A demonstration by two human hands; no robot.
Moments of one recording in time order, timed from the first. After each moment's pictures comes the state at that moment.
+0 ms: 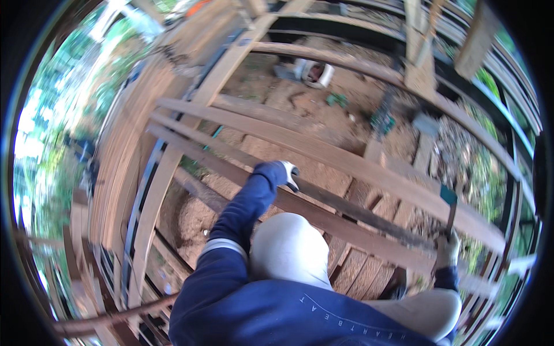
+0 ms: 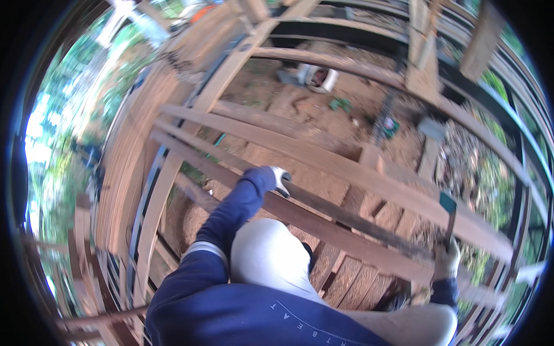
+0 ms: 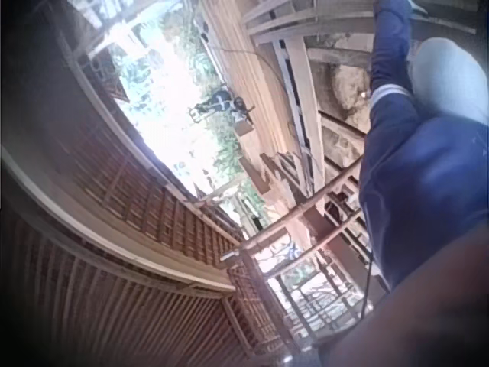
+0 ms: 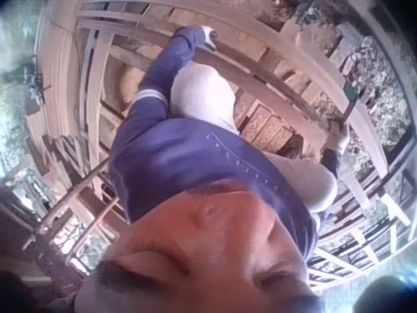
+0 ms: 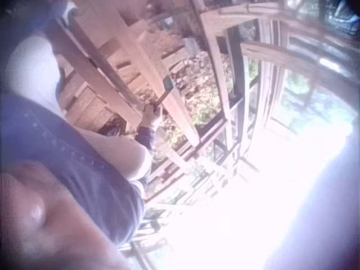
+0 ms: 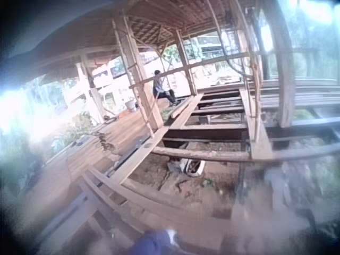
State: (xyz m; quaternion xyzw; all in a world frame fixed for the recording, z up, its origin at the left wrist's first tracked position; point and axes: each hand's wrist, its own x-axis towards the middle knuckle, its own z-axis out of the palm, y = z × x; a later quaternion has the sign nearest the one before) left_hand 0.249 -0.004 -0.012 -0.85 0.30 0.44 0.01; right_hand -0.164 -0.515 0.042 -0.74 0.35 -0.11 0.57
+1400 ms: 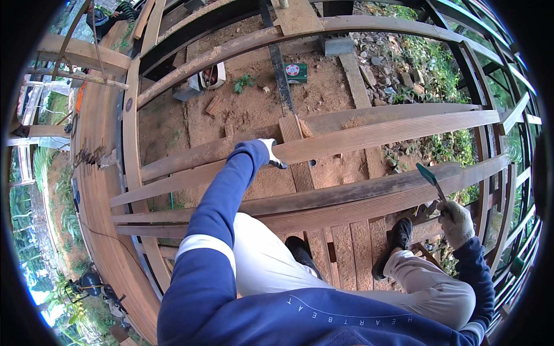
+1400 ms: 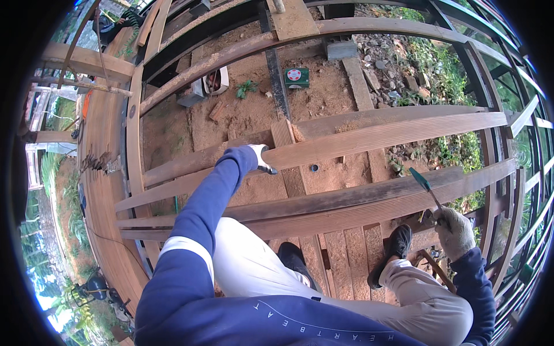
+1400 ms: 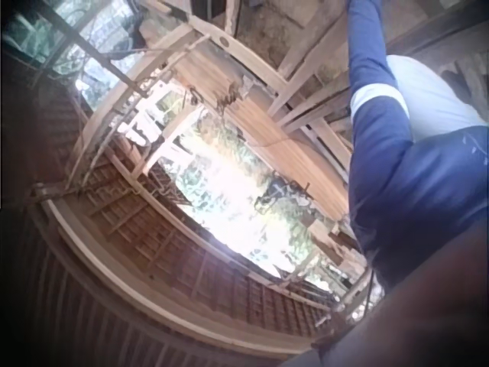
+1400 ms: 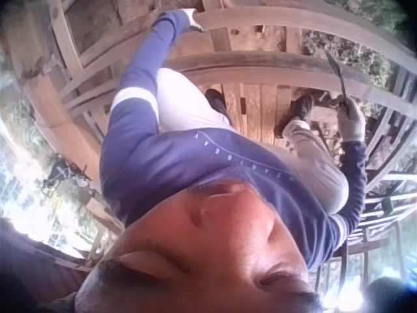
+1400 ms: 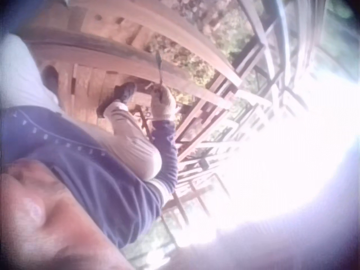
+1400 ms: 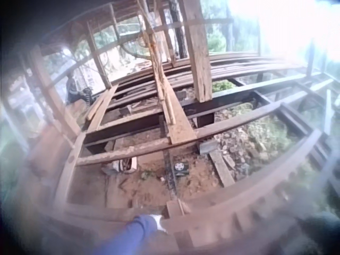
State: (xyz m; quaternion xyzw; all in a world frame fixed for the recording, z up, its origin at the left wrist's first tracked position) left_hand 0.281 -0.270 -0.033 -0.76 0.44 0.45 0.17; right_hand -0.273 -0.497 0.175 -0.81 0.42 0.03 0.41
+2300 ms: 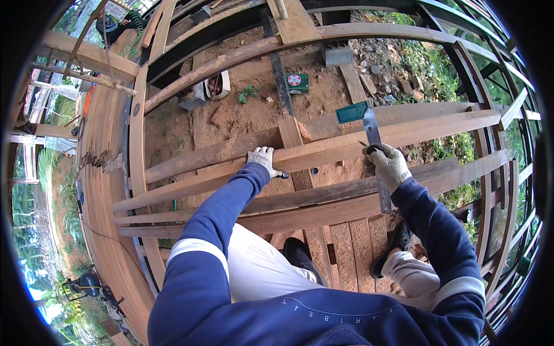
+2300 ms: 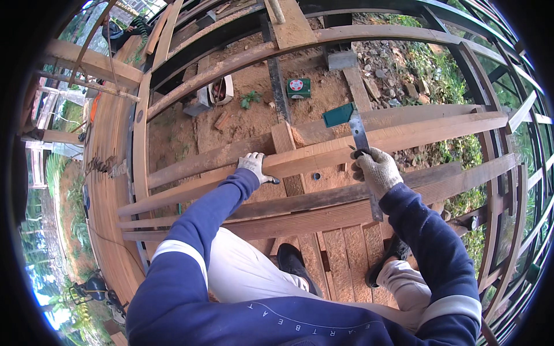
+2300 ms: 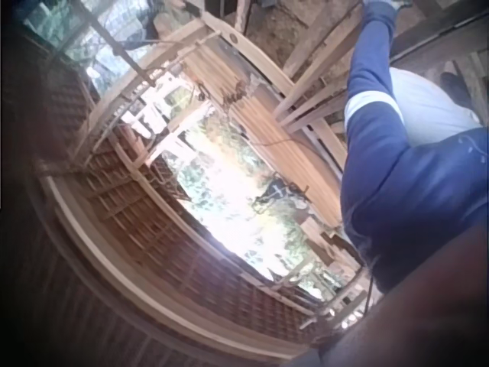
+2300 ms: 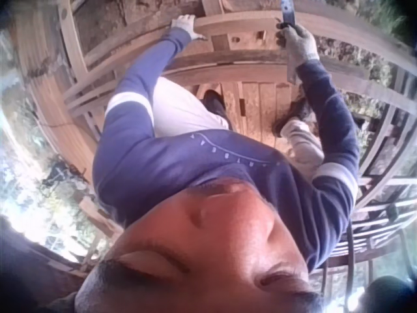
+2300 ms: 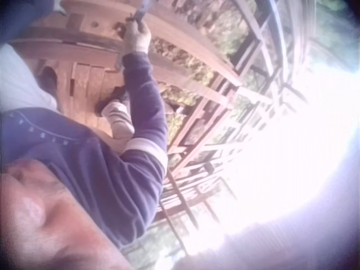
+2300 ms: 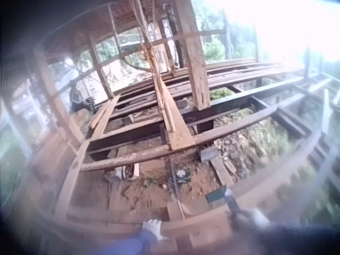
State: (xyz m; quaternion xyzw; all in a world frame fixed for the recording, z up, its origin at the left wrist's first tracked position) left_hand 0.225 -0.218 -0.030 -0.85 0.46 0.22 0.14; right_hand -0.084 -0.457 0.074 -0.54 0.42 -0.10 0.72
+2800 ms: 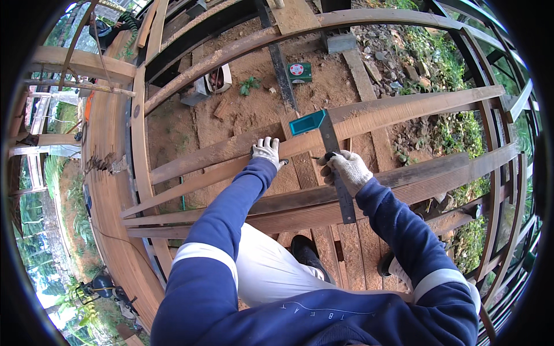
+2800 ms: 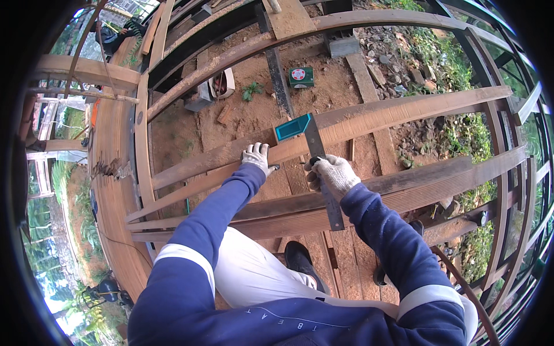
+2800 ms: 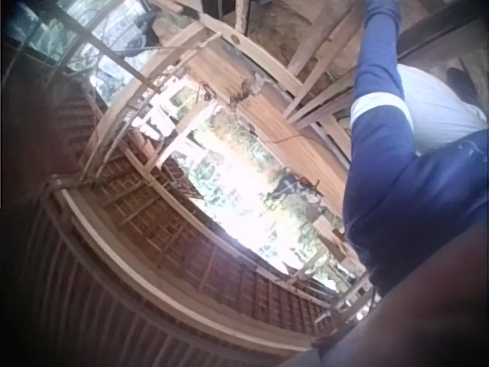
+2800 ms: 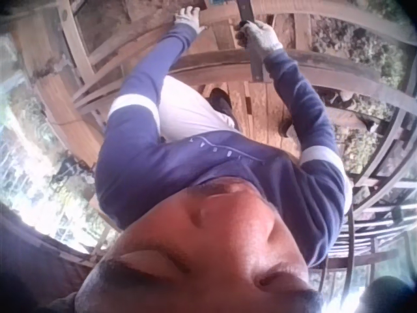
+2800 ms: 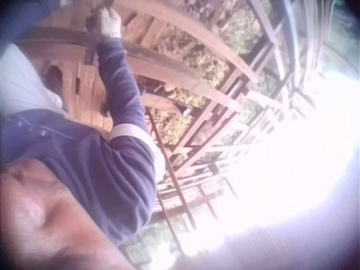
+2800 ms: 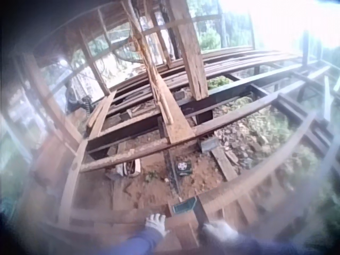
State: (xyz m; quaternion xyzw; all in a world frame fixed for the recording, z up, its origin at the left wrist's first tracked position) left_hand 0.227 -0.231 -0.053 -0.85 0.45 0.17 0.22; right_hand -0.014 -0.389 0.027 -0.38 0.37 0.00 0.85
